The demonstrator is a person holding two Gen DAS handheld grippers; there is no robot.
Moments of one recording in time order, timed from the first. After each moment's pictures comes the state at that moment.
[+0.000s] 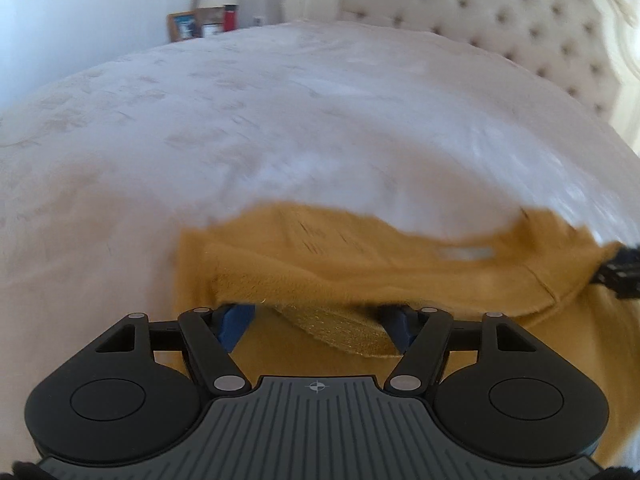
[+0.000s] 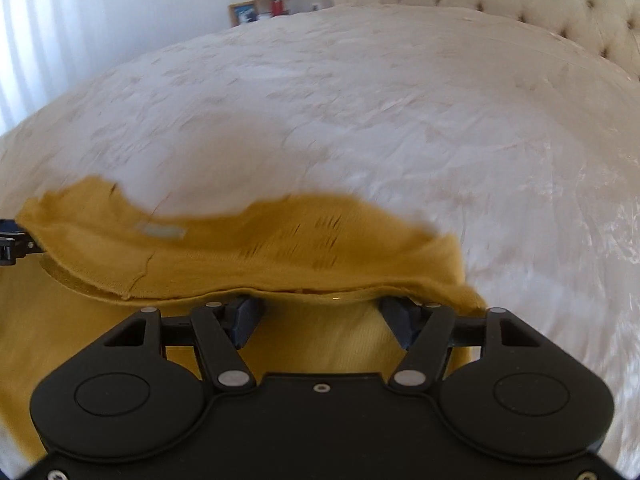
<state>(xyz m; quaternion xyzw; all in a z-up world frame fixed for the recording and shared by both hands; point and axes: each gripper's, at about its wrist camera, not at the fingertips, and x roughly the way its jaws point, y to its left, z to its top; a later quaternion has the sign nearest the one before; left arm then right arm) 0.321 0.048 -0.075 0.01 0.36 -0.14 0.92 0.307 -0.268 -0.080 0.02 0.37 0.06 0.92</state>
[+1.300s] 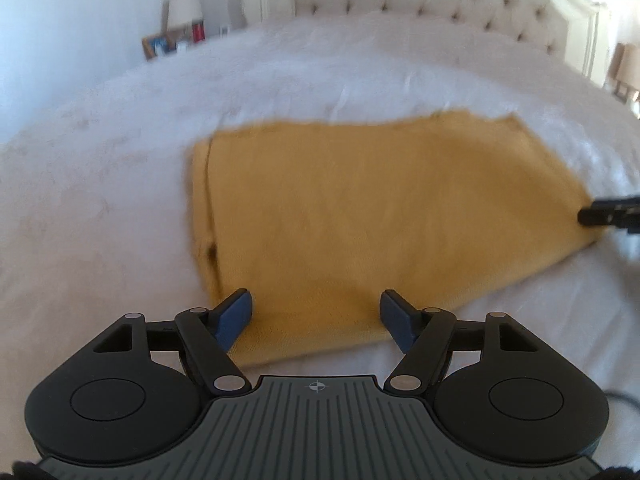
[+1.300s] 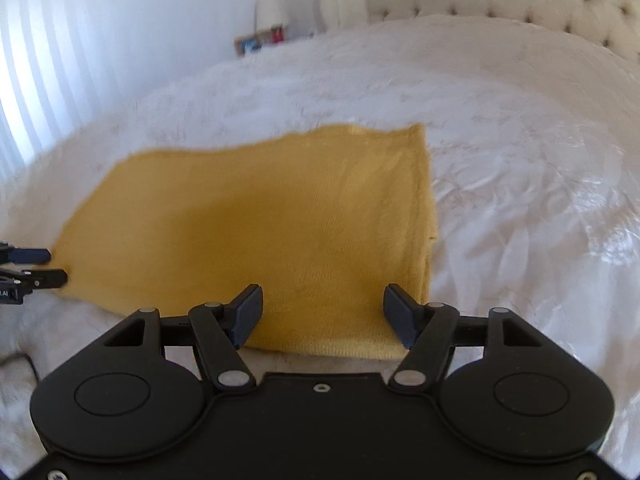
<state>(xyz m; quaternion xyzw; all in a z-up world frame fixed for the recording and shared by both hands) 0.165 0.054 -0.076 0.10 0.34 -0.18 0.92 0.145 -0.284 -0.097 0.09 0.32 0.07 0.94</state>
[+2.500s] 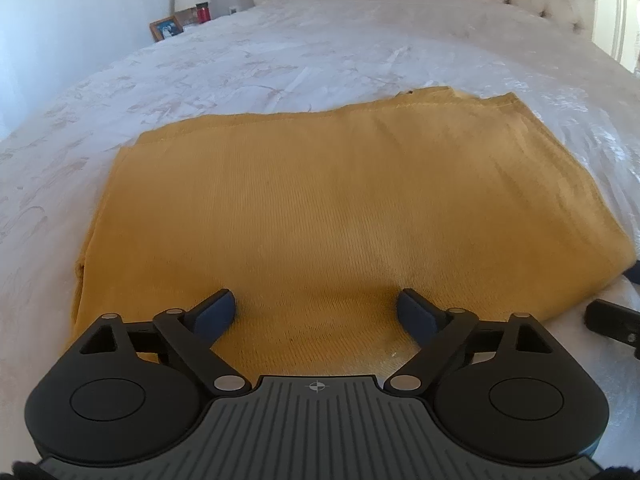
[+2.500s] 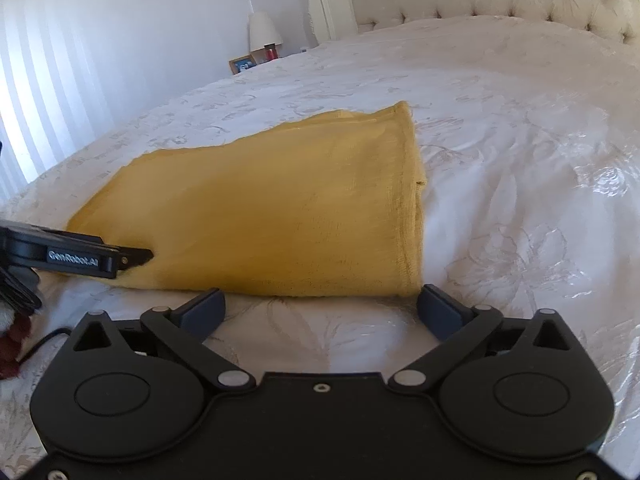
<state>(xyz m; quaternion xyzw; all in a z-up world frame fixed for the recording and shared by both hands) 0.184 -0.052 -0.105 0.11 0.38 -0.12 0.91 0.116 -0.286 -0.131 0.12 0.30 0.07 0.95</state>
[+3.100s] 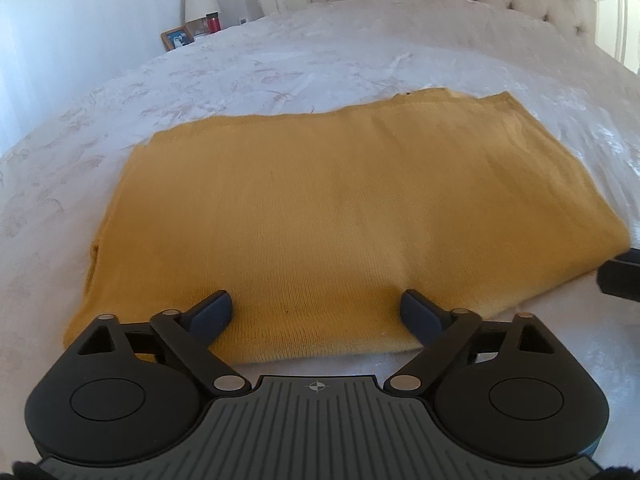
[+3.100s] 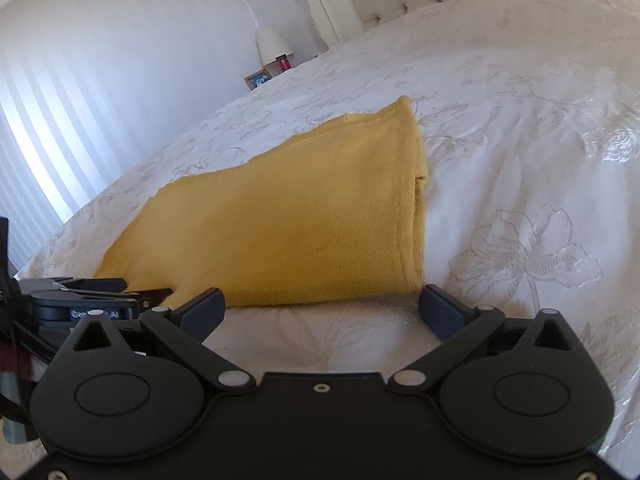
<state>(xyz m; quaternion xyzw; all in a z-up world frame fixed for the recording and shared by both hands) 0.163 -0.053 -0.100 0.12 0.36 -0.10 0.92 0.114 -0.309 -0.132 0.19 0.29 0.12 0.93</state>
